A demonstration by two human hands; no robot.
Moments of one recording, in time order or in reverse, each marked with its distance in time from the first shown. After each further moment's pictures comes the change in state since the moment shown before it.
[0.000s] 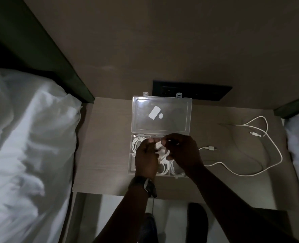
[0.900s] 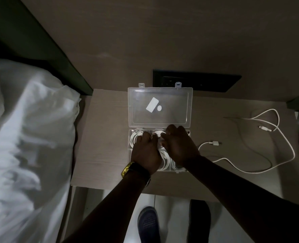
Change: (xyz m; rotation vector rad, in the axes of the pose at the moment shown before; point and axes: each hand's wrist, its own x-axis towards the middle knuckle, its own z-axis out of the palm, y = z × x) left_hand 0.037 -0.035 -0.013 1.302 -0.191 0.541; right_hand 0.048 0.066 0.016 -0.974 -0.121 -0.610
